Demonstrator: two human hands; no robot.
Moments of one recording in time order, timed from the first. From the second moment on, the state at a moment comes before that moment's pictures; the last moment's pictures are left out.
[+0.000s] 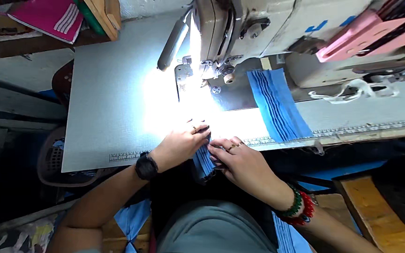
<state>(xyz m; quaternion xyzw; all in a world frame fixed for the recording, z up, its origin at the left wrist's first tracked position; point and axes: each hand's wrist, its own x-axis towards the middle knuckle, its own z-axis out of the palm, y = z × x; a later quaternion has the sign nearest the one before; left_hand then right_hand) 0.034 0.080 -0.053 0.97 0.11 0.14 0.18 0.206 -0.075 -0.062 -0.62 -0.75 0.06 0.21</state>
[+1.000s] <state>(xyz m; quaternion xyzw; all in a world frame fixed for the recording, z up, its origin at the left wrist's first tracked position) 0.068 0.178 -0.038 0.85 0.27 0.17 0.42 0.215 -0.073 -0.070 -0.59 -0.77 0.06 0.25</state>
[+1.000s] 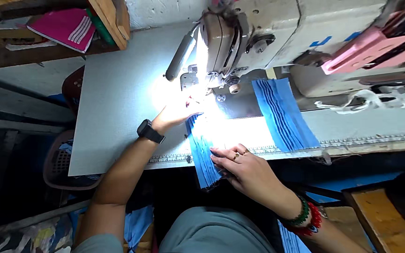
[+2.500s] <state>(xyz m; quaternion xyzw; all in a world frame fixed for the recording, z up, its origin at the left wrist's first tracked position) 0.048 0.149 -0.051 0.98 0.18 0.08 0.08 0.209 -0.056 -0.068 -0.64 -0.72 0.04 0.25</state>
